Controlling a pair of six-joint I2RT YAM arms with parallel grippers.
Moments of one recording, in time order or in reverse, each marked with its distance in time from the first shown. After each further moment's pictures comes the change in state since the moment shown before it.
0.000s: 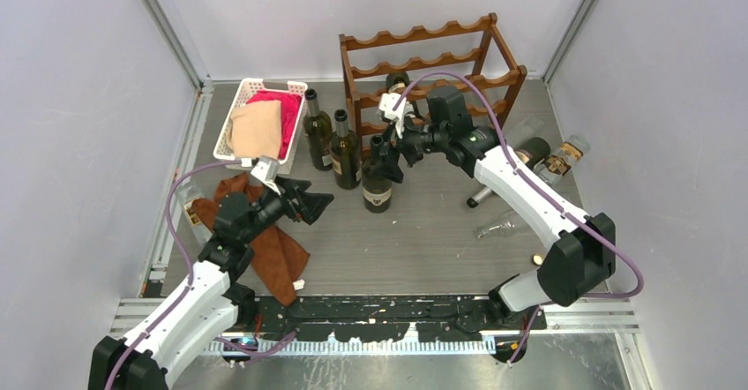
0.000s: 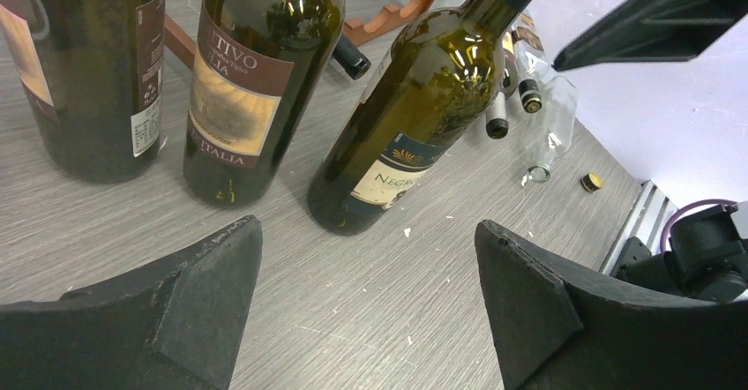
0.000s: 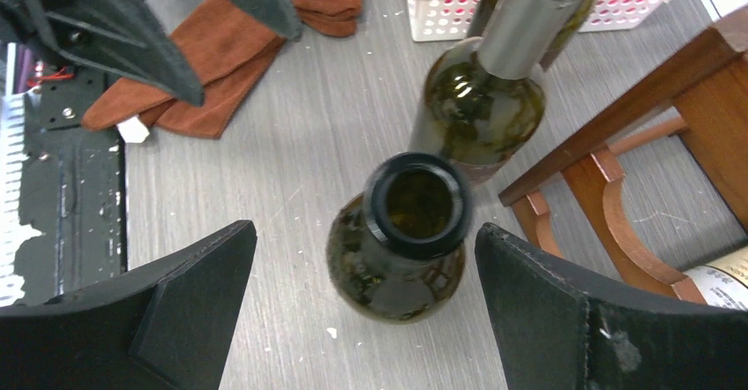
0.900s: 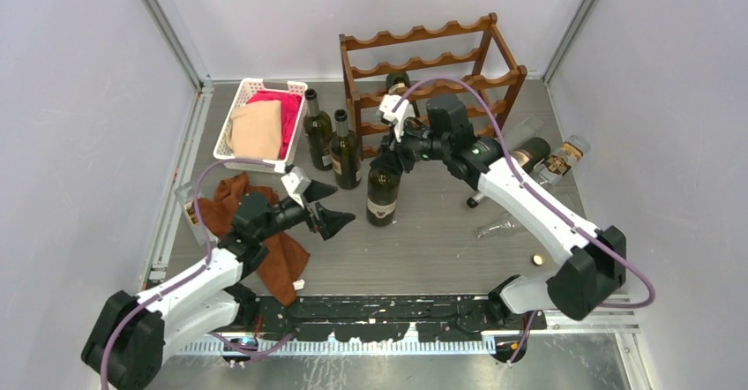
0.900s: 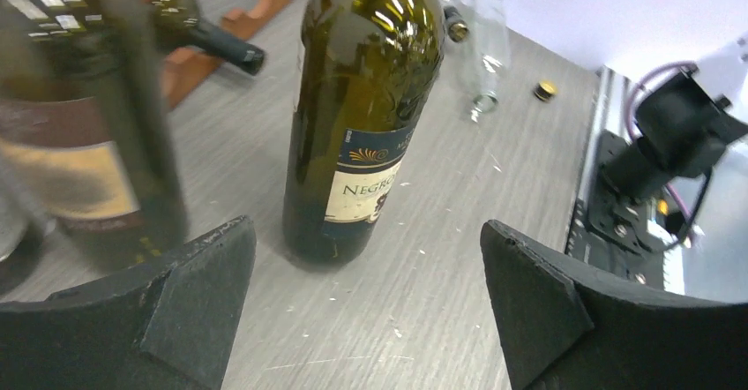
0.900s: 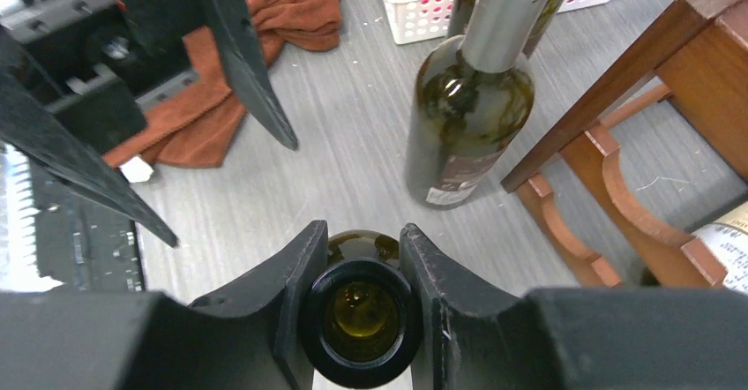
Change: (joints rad) left arm -0.117 0.190 -0.029 0.248 0.149 0.165; right arm 0.065 -0.045 -0.038 0.064 0.131 0.122
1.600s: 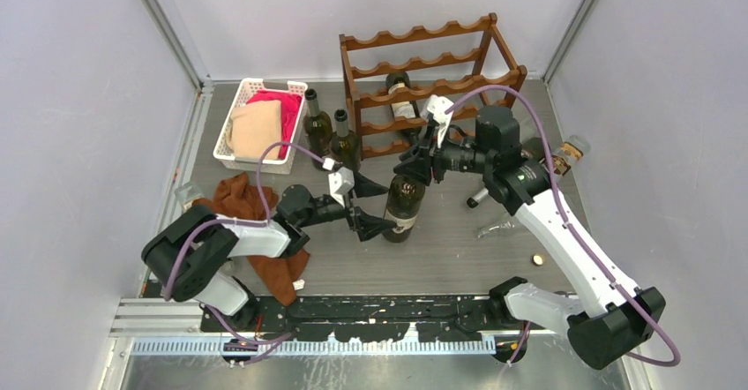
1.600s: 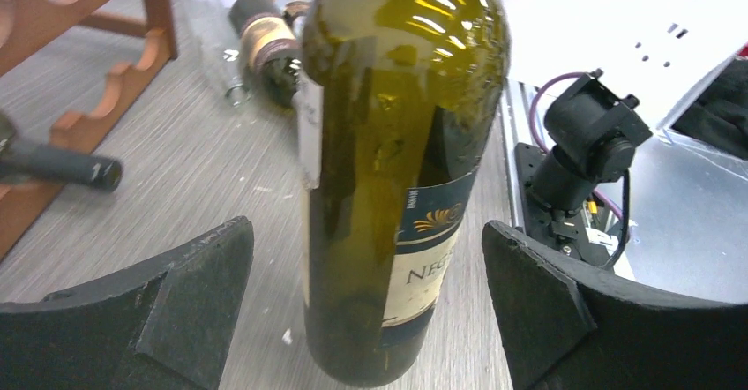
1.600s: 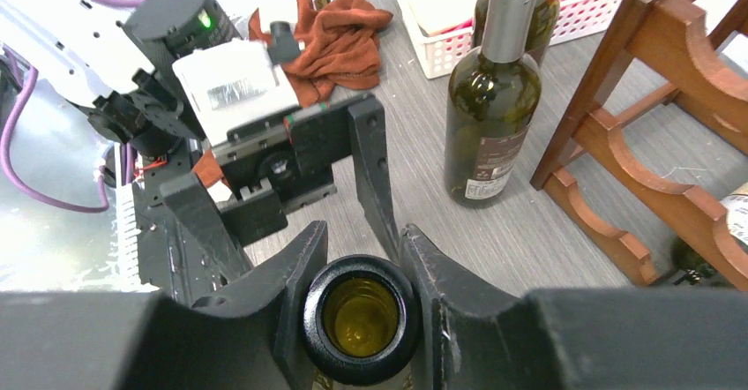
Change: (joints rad) left arm -0.238 0.604 0.154 0.634 0.107 -0.028; right arm -0.127 -0.302 -0.143 0.003 -0.158 0.197
